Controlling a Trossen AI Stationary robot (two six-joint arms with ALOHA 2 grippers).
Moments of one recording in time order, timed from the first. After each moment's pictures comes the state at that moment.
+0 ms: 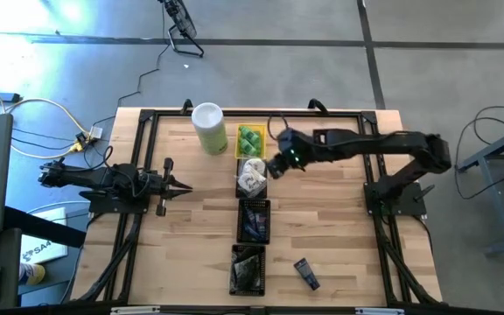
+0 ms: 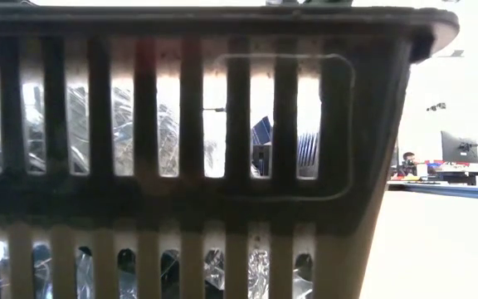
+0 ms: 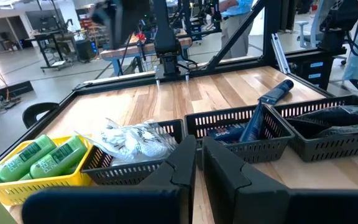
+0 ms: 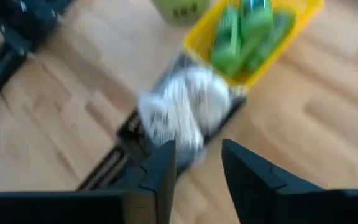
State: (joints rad) left arm -0.16 0.01 0.07 -0.11 -0.12 0.13; right arm -0.11 1.53 1.33 -0.68 0.16 0.76
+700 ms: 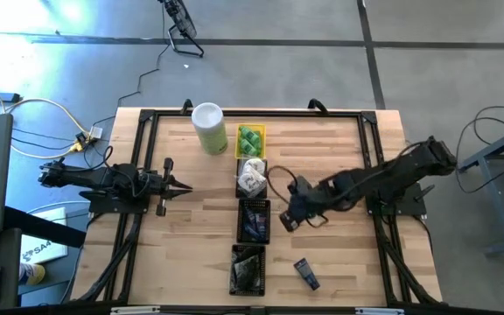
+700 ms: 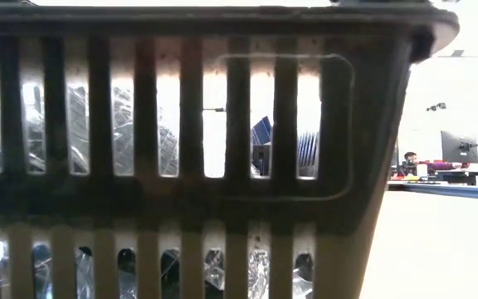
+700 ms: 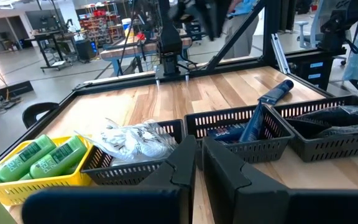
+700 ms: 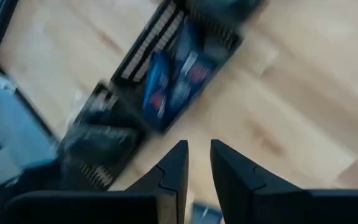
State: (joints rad) left arm -0.16 0.01 0.07 -0.11 -0.12 0.13; right arm 0.33 1.51 1.33 -0.86 0.14 1.24
